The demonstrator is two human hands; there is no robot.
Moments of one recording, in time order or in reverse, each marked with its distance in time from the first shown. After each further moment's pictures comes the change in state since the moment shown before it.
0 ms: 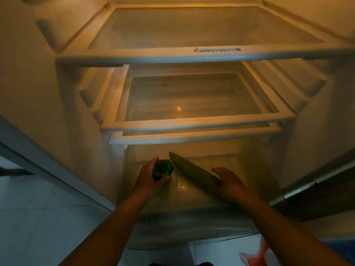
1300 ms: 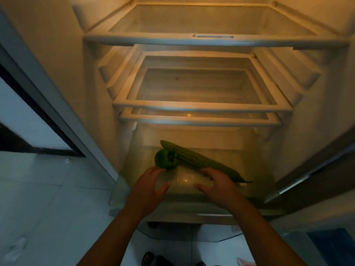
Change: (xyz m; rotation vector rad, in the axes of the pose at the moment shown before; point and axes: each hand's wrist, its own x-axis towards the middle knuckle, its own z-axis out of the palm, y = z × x) left_hand -0.116 0.016 0.021 0.197 0.179 0.188; right_hand -0.067 -0.015 0.020 0.242 0.086 -0.163
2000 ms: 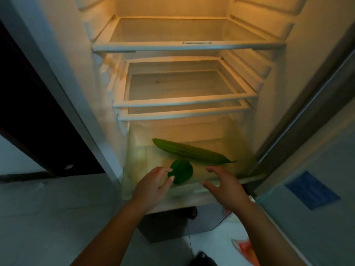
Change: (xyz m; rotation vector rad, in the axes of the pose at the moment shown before) left_hand -0.020 -0.009 -0.023 -0.010 -0.178 0.234; right_hand -0.091 -0.029 0.019 -0.013 0.301 0.009
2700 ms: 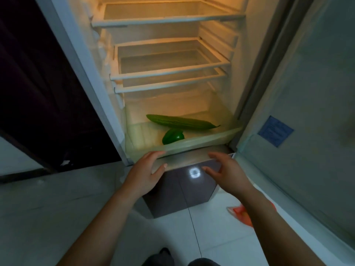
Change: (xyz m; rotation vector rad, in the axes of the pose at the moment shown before) left_hand -0.113 0.019 -0.016 -0.060 0.011 0.151; right_hand -0.135 0.003 0.014 -0.007 0.150 0.058
